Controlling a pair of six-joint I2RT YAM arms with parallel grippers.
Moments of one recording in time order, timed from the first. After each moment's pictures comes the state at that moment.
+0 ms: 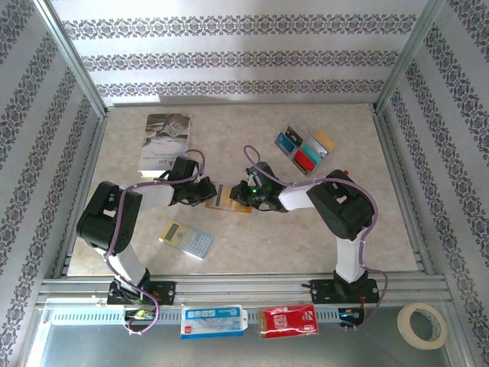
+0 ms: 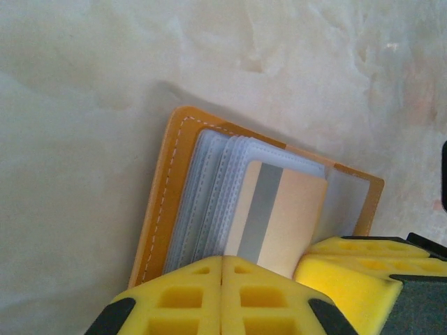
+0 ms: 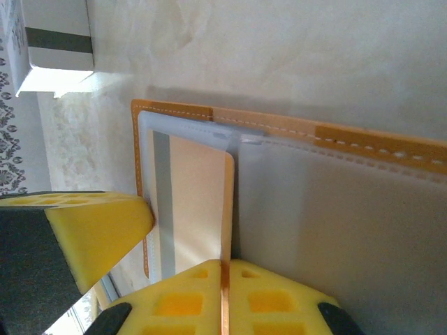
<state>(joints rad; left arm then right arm) -0.32 1.71 0.80 -0.04 0.42 -0.74 0.65 1.95 0.91 0.32 -0.44 1.04</state>
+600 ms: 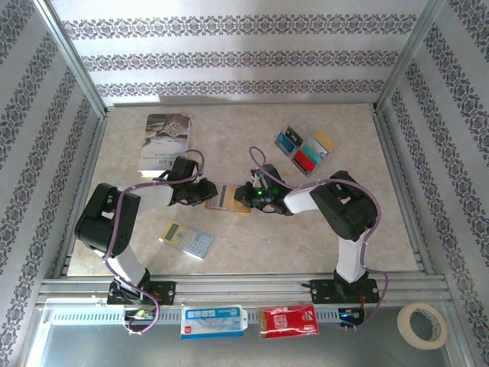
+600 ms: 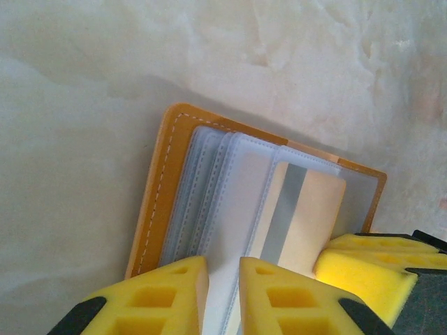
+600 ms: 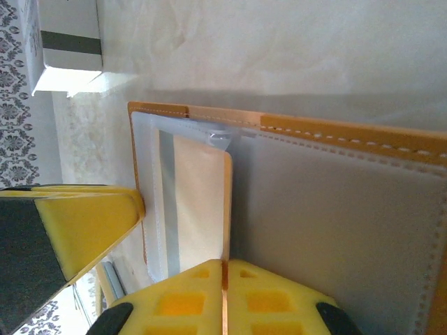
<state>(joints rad) -0.32 1.69 0.80 -0.07 0.40 -0.73 0.62 1.92 0.83 0.41 -0.47 1.04</state>
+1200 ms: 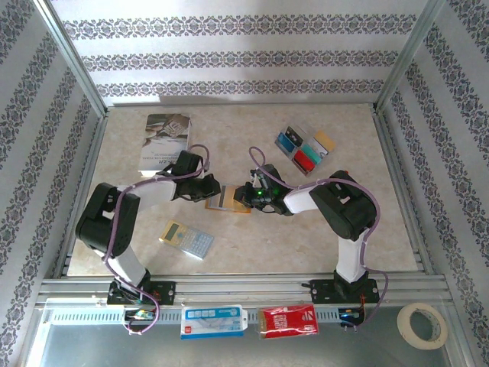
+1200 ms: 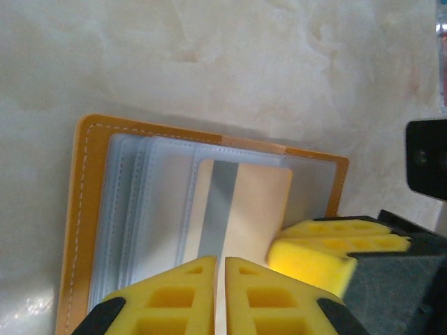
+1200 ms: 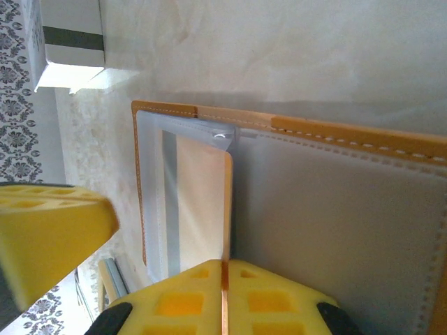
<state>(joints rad) -0.35 1.71 0.90 -0.18 0.42 -0.67 0.62 1.93 0.83 0.42 -0.48 1.04</state>
